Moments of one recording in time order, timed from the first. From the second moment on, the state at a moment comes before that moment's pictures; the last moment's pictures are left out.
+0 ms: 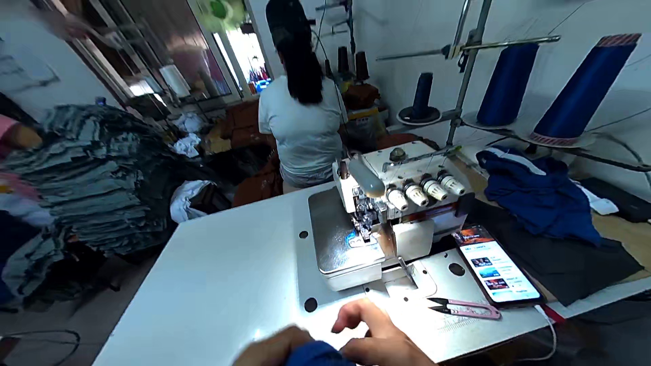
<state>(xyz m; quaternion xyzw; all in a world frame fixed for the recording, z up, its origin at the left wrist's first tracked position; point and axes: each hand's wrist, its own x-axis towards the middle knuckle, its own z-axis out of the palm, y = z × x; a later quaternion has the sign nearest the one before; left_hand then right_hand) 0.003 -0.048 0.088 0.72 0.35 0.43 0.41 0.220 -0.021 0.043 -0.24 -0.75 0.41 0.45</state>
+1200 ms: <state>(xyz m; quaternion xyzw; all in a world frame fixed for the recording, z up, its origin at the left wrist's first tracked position) 0.040 0.000 -0.046 0.72 0.43 0.53 0.13 0.245 0.011 -0.071 -0.44 -0.67 0.06 0.59</state>
